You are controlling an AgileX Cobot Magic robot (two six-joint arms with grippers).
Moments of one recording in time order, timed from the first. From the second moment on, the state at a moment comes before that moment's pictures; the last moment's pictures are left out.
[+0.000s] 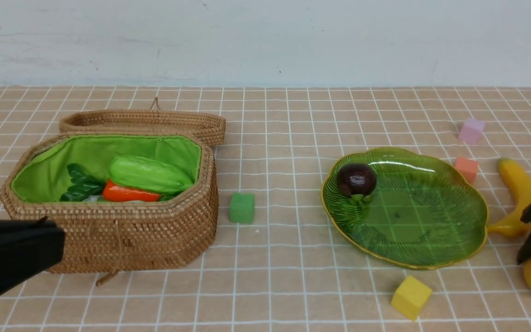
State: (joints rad) right arm -0.29 1.79 -1.08 0.30 0.73 0.07; left arm -0.71 0.56 -0.86 -0.10 0.72 0.05
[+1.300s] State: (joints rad) right arm -0.21 2.00 -1.52 0.09 0.78 0.21; left arm -0.71 0.56 -0.86 -0.10 0.63 0.05
